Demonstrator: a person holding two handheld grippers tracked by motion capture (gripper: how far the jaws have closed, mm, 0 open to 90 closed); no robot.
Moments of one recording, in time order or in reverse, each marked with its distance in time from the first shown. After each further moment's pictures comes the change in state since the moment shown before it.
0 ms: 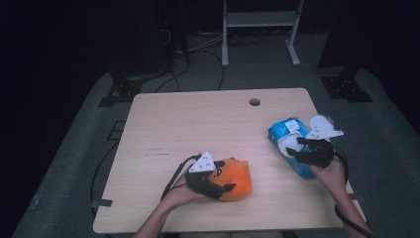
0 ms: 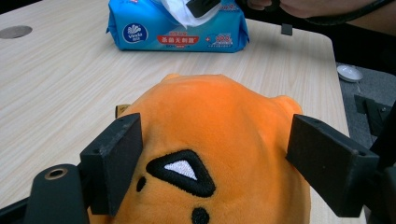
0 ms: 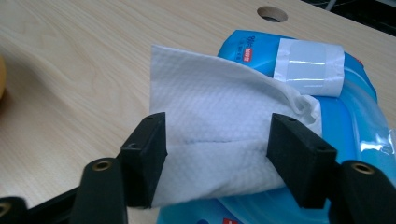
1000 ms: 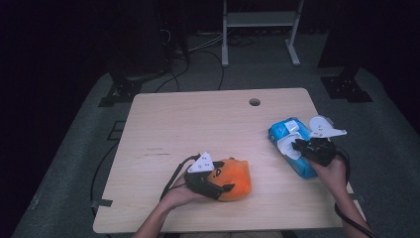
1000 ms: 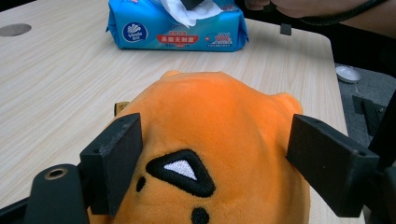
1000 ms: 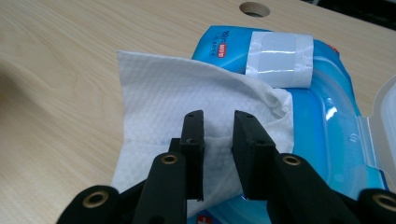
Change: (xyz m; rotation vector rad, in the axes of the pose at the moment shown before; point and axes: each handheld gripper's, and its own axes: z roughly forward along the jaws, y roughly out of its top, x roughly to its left) left arm 0.001 -0.002 -0.002 0.002 -0.003 -0.001; right arm -0.010 -0.004 0.000 -0.007 -0.028 0.059
